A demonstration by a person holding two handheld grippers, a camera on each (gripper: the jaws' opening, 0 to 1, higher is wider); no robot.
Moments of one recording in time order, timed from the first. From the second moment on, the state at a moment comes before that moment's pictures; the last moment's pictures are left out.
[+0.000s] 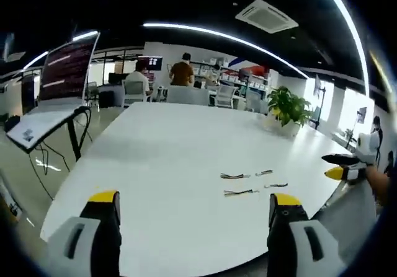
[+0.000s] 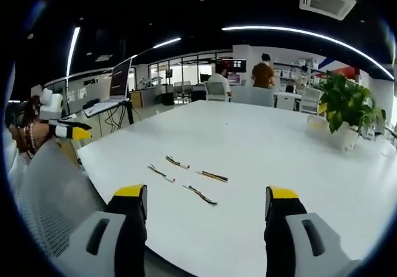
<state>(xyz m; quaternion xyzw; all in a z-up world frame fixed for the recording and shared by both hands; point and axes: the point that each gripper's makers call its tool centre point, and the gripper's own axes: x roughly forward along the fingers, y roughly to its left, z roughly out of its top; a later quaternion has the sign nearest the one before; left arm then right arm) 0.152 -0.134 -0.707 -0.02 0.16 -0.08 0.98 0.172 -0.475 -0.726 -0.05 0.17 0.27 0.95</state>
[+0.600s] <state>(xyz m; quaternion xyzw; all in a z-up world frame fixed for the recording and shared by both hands) 0.220 -0.197 -0.683 0.00 0.15 -0.17 0.97 0.225 -0.487 -0.676 -0.03 0.14 0.27 0.95</state>
